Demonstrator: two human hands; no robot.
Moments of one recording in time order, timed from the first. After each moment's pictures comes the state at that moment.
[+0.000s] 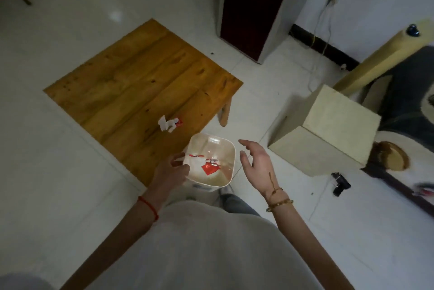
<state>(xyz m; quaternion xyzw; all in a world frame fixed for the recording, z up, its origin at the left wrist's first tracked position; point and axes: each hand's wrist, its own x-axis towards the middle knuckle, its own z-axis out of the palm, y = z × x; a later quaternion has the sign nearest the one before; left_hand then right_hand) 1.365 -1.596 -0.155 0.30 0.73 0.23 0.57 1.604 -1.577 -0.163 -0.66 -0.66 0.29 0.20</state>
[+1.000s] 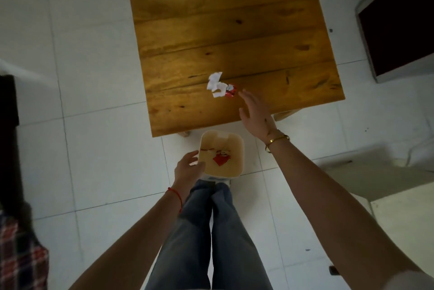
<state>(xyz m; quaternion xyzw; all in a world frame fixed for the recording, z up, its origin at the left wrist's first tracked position) 1.419 -1.570 -0.328 -0.08 0.78 0.36 0.51 1.479 -1.342 -0.341 -0.35 -0.87 0.34 -0.05</state>
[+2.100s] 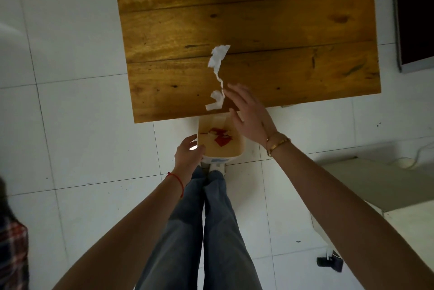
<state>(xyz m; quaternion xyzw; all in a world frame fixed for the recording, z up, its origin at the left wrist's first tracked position) 1.413 -1.541 -0.437 -0.16 0.76 0.38 0.50 1.473 -1.352 -0.435 -0.19 -0.93 0.30 -0.06</state>
